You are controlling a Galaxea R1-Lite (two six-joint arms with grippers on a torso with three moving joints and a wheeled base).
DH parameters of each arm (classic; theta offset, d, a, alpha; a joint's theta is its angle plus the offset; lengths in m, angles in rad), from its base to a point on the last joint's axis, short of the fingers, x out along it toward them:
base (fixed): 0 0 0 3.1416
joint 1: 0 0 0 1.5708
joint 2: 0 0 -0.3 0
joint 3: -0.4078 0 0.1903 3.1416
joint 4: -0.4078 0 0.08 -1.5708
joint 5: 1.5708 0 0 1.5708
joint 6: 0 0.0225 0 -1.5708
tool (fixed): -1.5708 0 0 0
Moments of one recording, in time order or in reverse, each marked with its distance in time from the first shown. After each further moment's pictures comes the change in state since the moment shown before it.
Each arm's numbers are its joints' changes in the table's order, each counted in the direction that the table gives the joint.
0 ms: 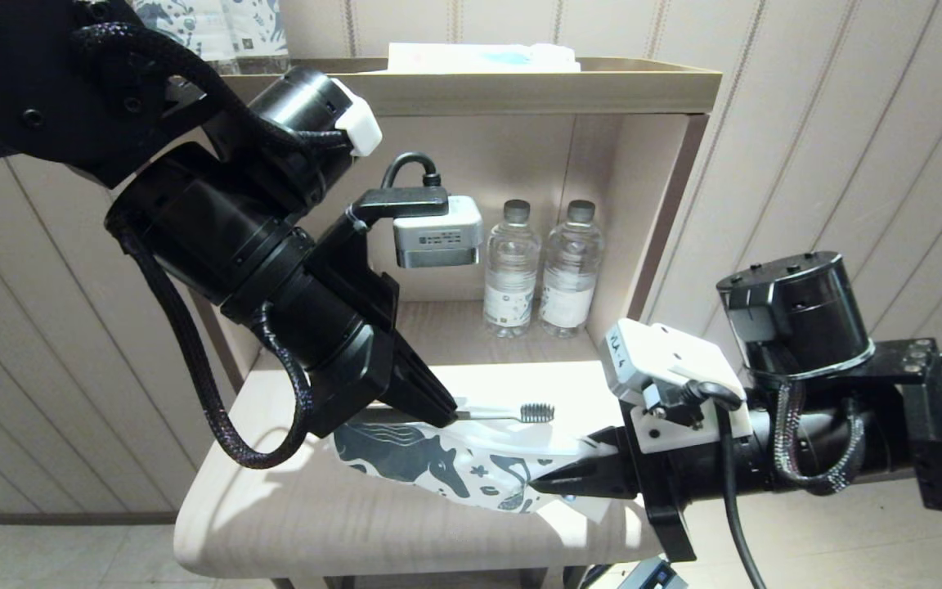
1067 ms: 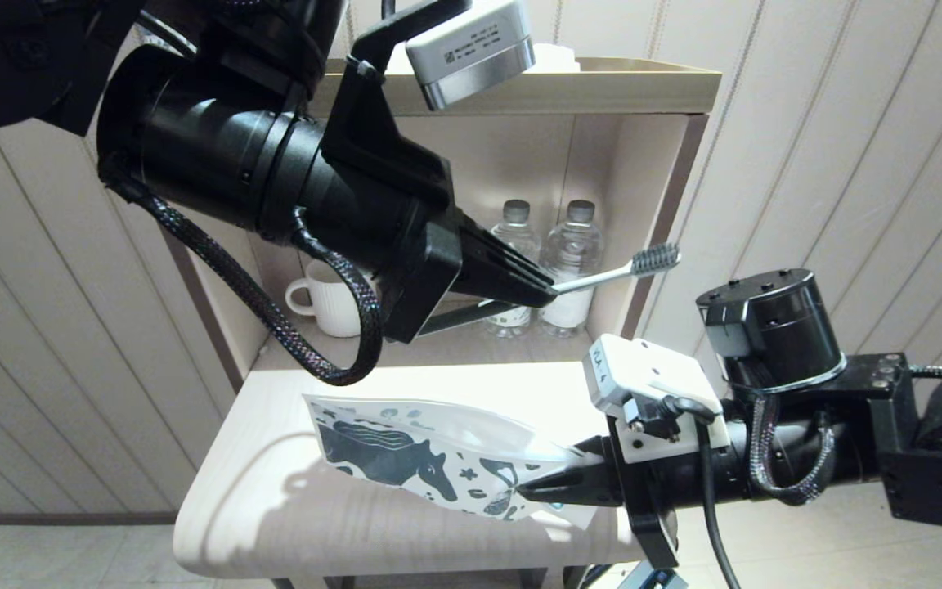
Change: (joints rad) left arm 0.068 -0.050 -0.011 0.394 -0.108 -0.154; right arm -0.011 0.036 0.027 0.058 0.000 0.003
